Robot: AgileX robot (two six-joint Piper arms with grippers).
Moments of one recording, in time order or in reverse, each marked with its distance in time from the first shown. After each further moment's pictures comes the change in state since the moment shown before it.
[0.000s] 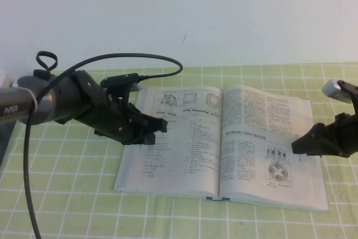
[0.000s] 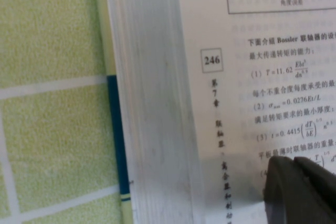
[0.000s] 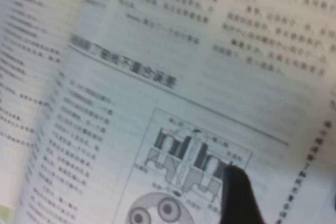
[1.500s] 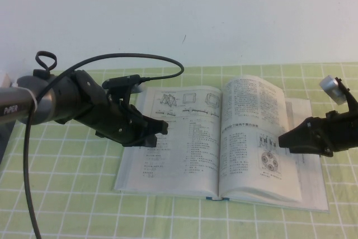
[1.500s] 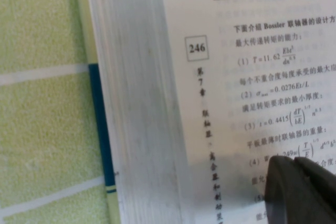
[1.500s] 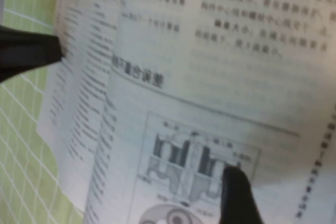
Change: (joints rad) right arm -0.025 0.109 -0.067 0.148 0.209 -0.032; left arm 0.000 0.000 0.000 -0.011 0.033 0.021
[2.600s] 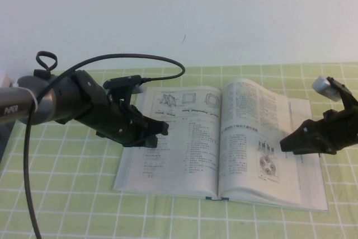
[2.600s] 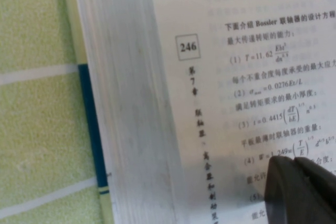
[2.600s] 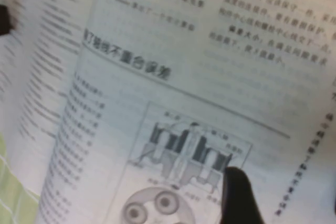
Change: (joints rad) right arm 0.032 -0.022 -0.041 -0.168 -0.069 0.079; left arm 0.000 0.000 0.000 -0.004 0.004 0.016
